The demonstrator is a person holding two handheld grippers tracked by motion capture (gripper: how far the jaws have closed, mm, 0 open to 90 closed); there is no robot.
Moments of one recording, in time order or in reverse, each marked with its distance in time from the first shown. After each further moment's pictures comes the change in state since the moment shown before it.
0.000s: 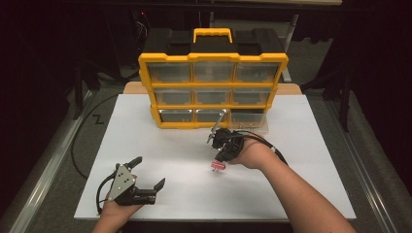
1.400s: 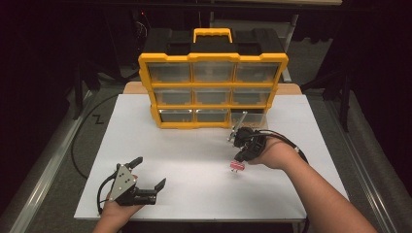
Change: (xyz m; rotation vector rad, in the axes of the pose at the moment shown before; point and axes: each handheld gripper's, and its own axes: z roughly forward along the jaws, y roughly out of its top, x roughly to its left) left arm -0.001 0.000 0.001 0.001 0.001 0.002; right arm -0.016 -0.048 -0.023 0.027 0.002 0.052
